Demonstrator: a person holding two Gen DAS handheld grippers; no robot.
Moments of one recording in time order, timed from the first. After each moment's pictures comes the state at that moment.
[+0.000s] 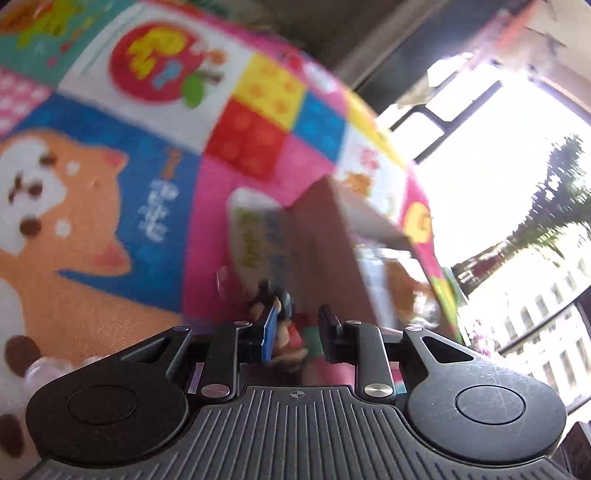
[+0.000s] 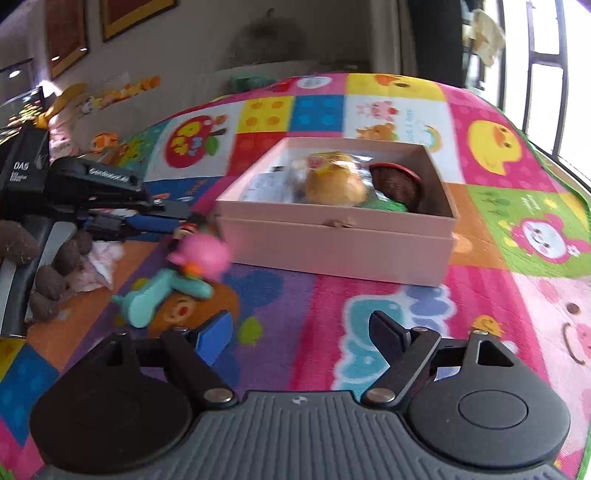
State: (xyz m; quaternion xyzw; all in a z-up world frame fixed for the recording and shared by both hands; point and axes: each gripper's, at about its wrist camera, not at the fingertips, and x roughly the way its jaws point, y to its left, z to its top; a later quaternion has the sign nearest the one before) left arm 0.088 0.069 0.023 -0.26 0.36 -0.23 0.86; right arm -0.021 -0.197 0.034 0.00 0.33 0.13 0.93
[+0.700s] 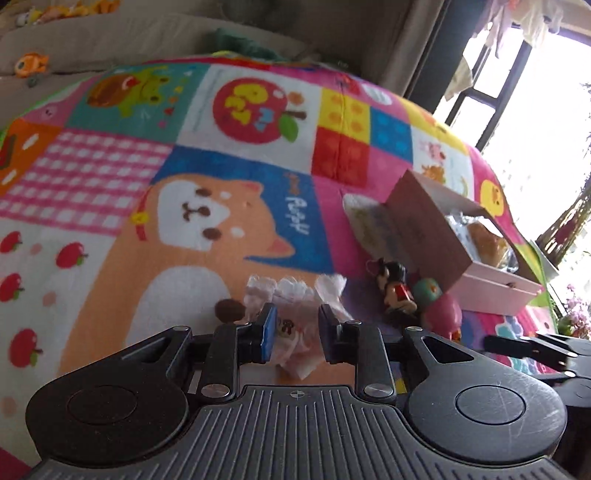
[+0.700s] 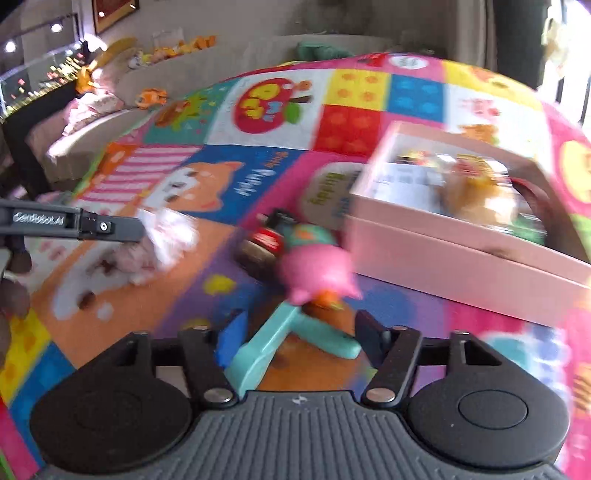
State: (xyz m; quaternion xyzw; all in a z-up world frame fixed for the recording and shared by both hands) left arm 0.026 0.130 0.021 -0.14 0.37 -0.10 0.91; right arm 0.011 -0.118 0.028 -0.05 0.37 0.18 0.91
